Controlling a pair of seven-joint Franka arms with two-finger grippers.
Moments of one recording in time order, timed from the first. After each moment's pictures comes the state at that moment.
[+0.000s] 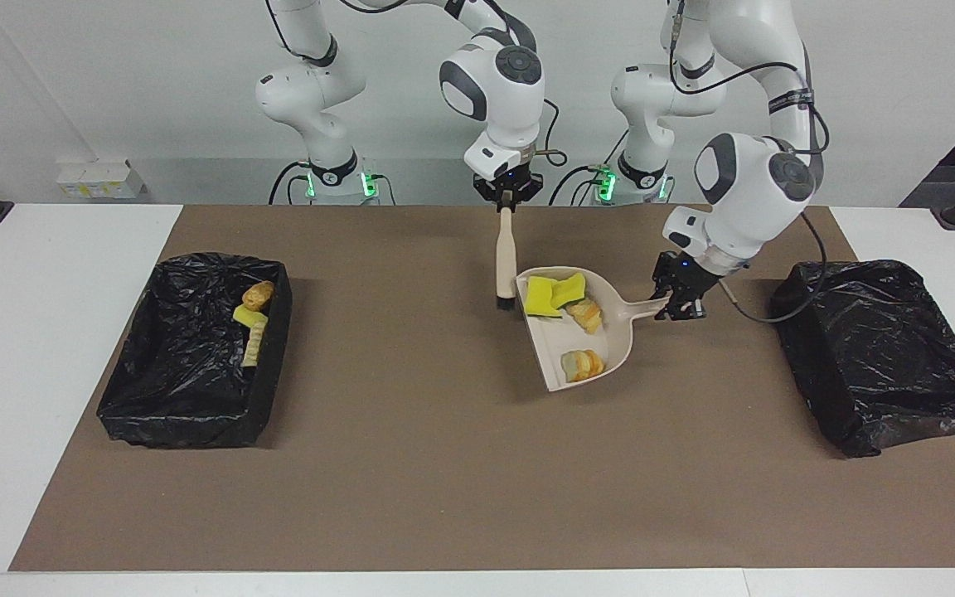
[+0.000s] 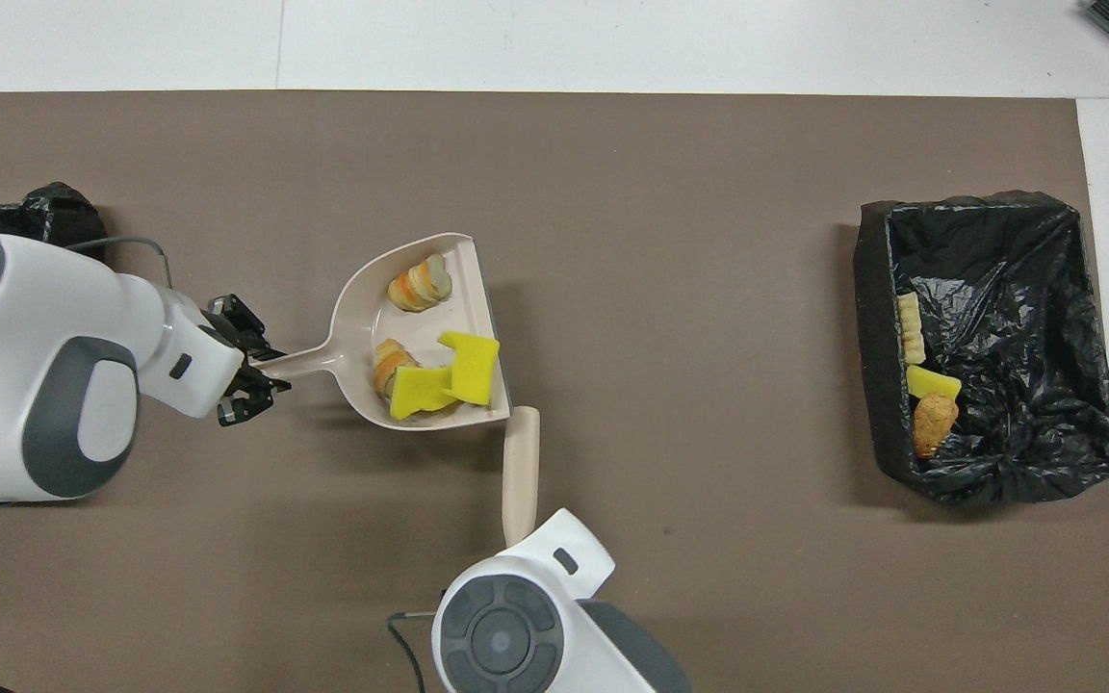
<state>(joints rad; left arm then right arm) -0.10 0.04 -0.05 -2.05 -0.25 2.06 1.38 0.66 0.03 0.27 -2.07 0.14 2.03 0.92</state>
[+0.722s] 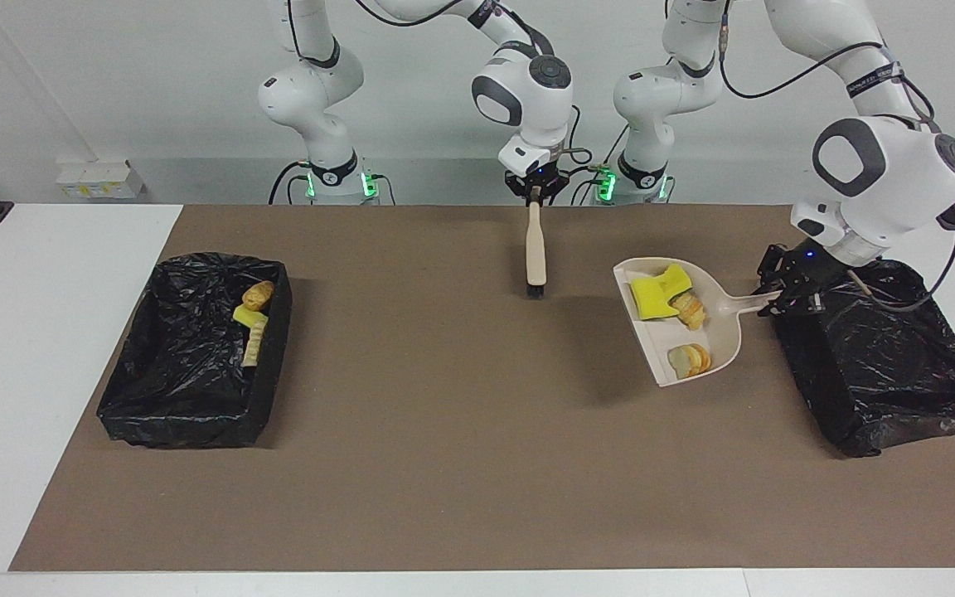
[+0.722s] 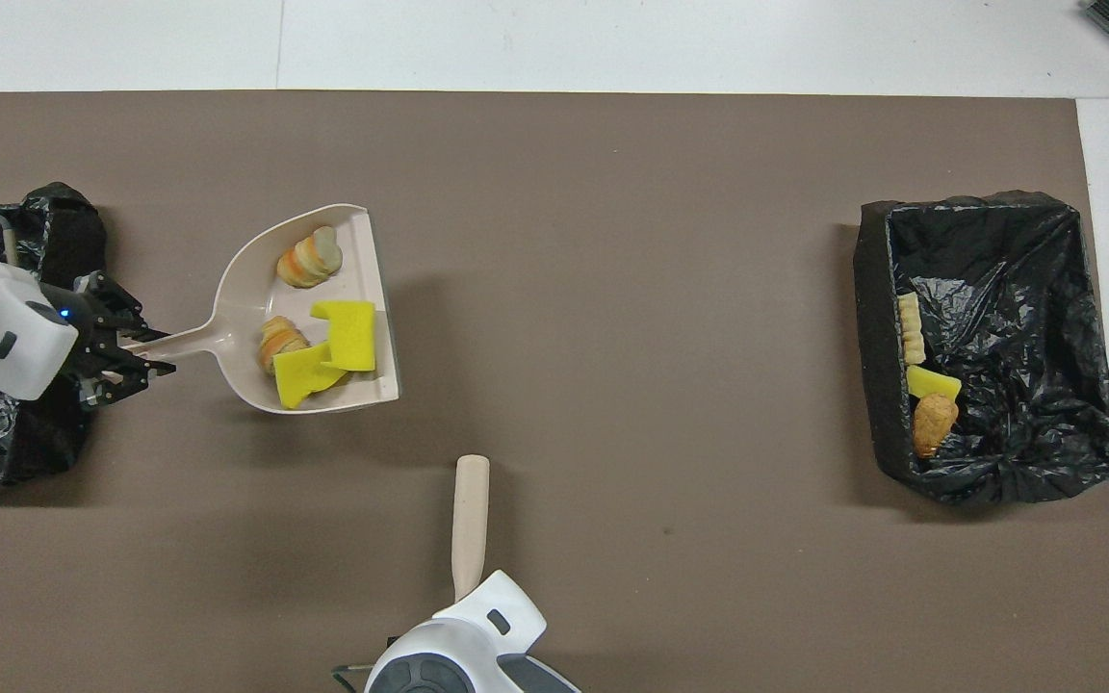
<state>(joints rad) 0.21 0.10 -0.05 -1.88 -0.25 1.88 1.70 0.78 0.11 0.27 -2.10 0.14 2.14 1.02</state>
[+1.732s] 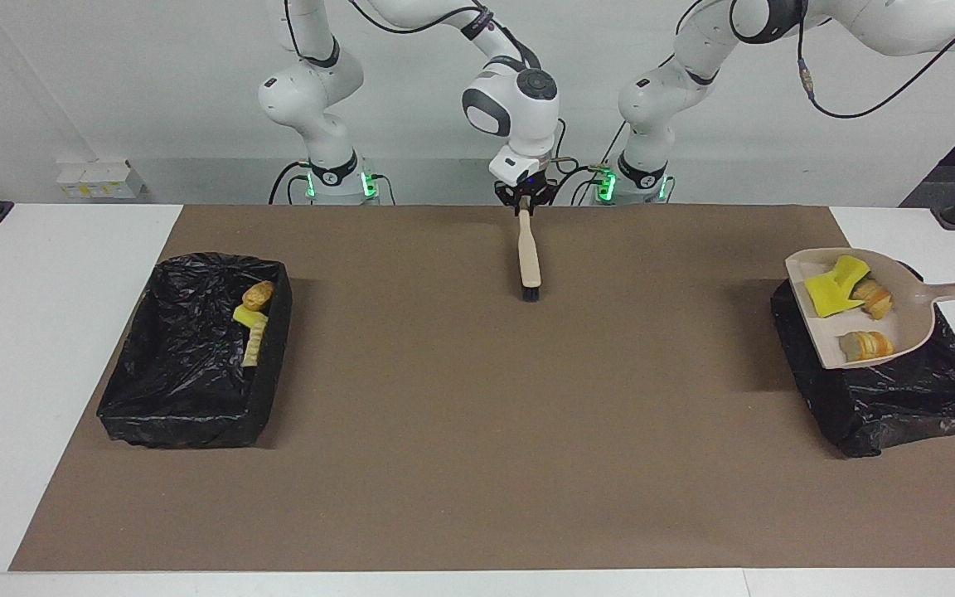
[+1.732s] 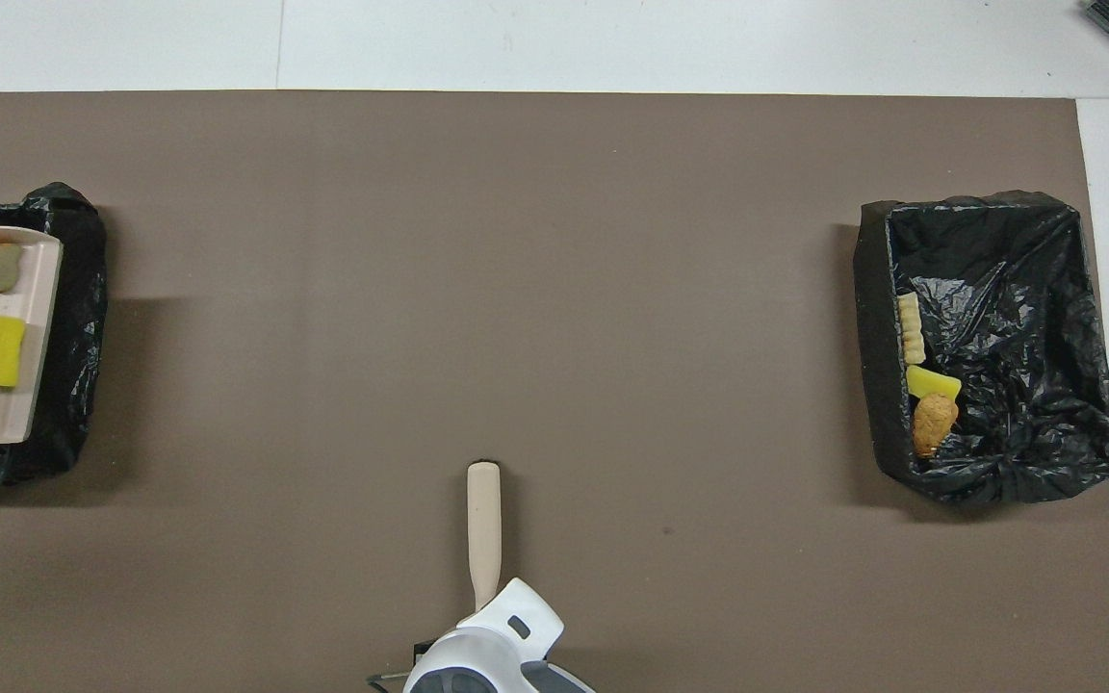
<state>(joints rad) 0.49 0.34 -0.04 -1.41 0.17 1.88 2.12 0.78 0.09 0.26 -2.20 0.12 2.26 0.98</state>
